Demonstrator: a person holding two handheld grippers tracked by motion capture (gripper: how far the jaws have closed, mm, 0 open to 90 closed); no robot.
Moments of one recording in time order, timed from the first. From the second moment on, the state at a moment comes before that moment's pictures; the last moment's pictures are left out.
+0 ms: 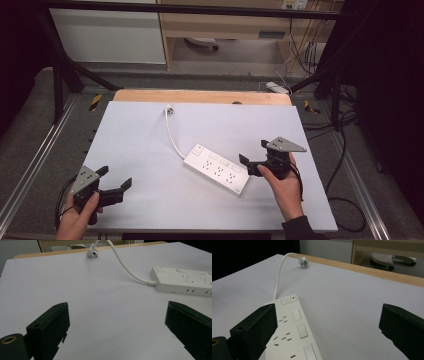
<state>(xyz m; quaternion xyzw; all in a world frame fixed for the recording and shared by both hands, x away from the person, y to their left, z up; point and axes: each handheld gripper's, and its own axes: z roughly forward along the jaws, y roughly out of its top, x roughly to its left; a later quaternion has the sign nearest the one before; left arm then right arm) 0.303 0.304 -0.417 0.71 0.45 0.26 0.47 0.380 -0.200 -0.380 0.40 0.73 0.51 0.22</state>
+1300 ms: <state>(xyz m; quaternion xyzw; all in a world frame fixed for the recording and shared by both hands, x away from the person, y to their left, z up) 0.303 0.304 -0.418 0.72 0.44 0.27 0.47 0.393 -0.159 -0.392 0.37 0.76 0.50 0.20</state>
